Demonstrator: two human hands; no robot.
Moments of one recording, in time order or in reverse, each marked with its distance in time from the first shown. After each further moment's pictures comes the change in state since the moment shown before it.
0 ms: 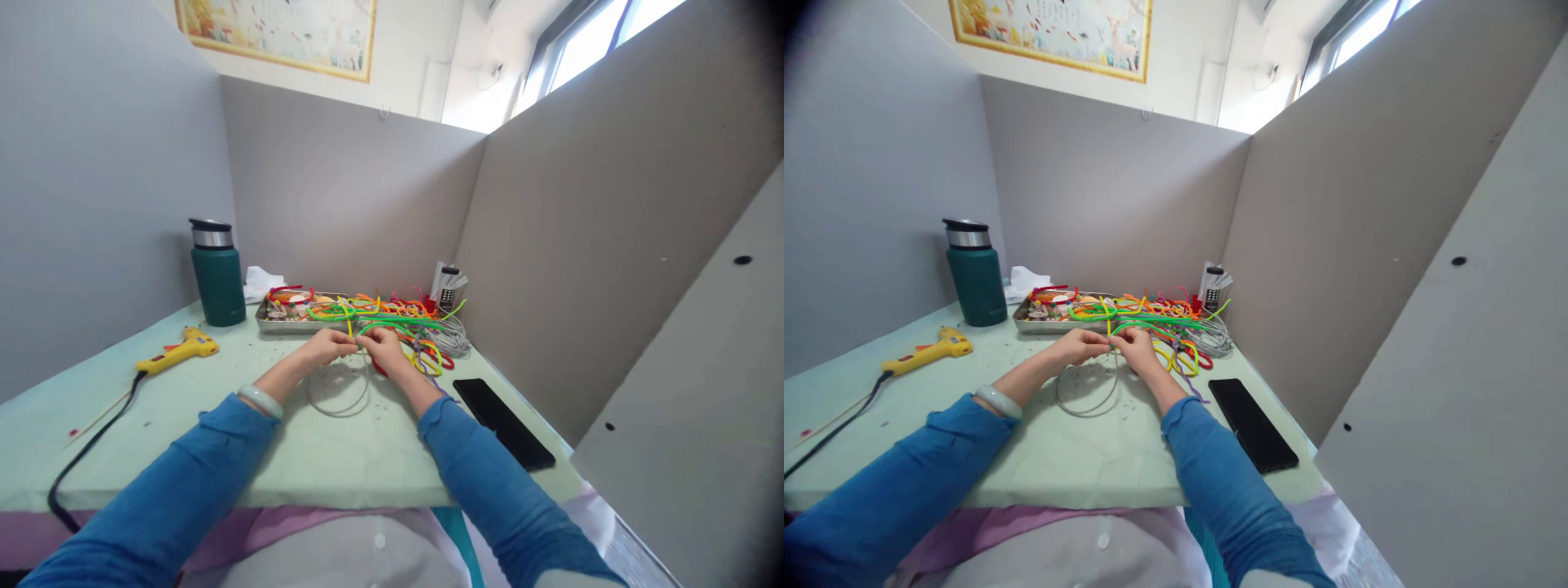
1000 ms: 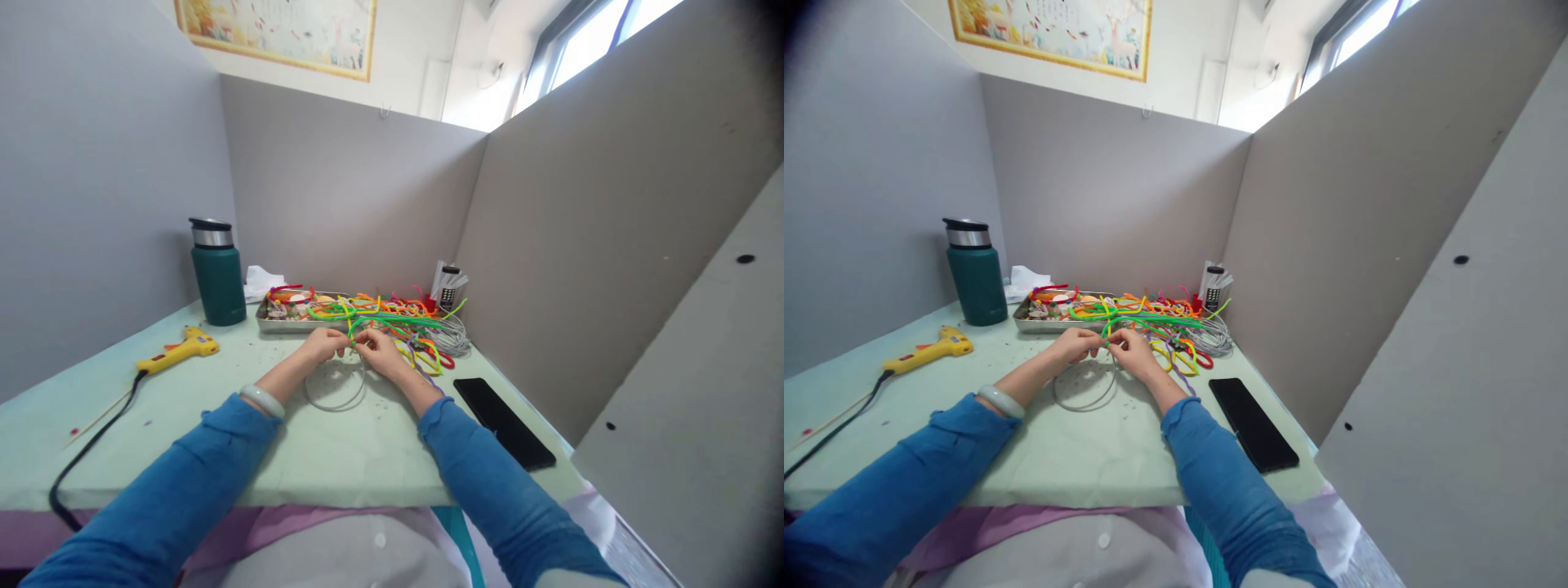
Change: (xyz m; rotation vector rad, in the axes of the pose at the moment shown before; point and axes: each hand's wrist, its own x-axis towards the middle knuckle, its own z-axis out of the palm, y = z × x) left_hand 0.001 0.000 -0.001 -0.029 0.141 -0.081; right_hand -0.003 0.004 0.001 -0.234 -0.097 -0.099
